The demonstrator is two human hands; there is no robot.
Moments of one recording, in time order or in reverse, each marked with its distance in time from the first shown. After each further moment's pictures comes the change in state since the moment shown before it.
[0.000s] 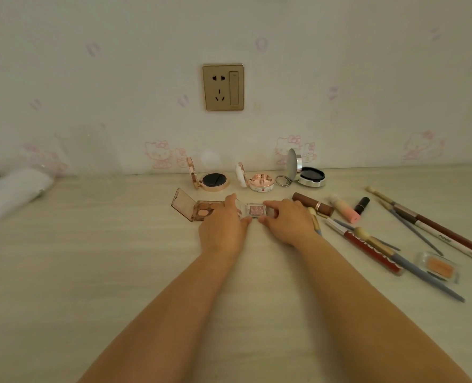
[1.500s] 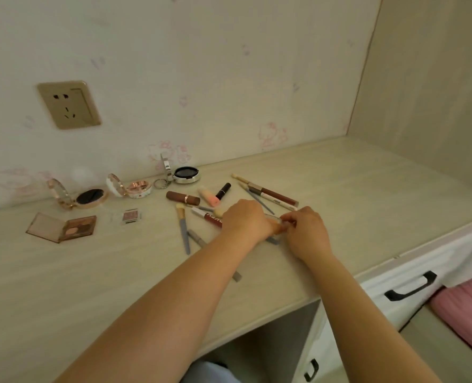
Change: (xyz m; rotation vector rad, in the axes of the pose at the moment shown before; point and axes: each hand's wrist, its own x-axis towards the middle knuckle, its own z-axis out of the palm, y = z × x) left_hand -0.089 0.237 0.060 0.133 -0.373 0.433; right_hand -0.160 0.193 -0.088 0.161 0.349 0.400
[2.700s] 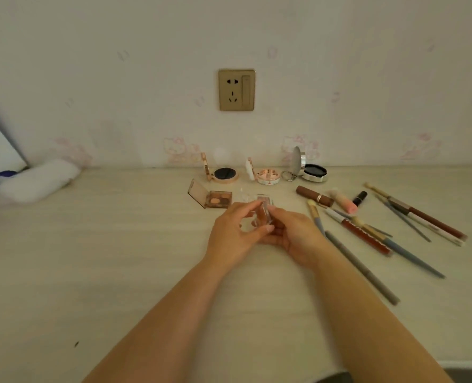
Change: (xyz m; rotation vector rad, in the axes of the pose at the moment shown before) left_hand -0.104 -0.244 -0.032 -0.736 0.494 -0.052; right_hand -0.036 -0.206 0.123 1.191 -0.835 0.036
